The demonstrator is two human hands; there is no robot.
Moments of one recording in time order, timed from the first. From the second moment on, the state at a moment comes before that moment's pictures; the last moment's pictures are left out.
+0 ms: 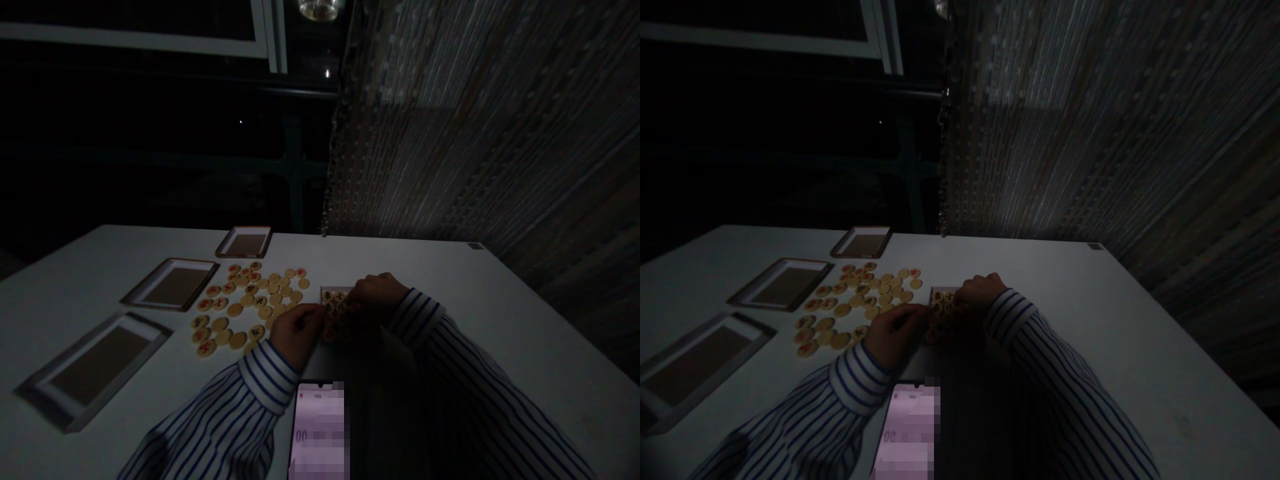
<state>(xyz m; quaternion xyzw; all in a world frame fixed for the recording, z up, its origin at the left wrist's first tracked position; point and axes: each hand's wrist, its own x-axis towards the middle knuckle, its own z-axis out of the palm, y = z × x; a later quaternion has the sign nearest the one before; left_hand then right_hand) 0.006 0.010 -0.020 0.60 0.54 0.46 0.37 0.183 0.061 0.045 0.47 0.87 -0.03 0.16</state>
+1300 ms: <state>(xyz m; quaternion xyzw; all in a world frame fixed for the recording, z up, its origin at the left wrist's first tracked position) 0.000 0.010 -0.014 0.59 0.55 0.47 0.36 0.199 0.045 0.087 0.51 0.86 0.04 0.02</state>
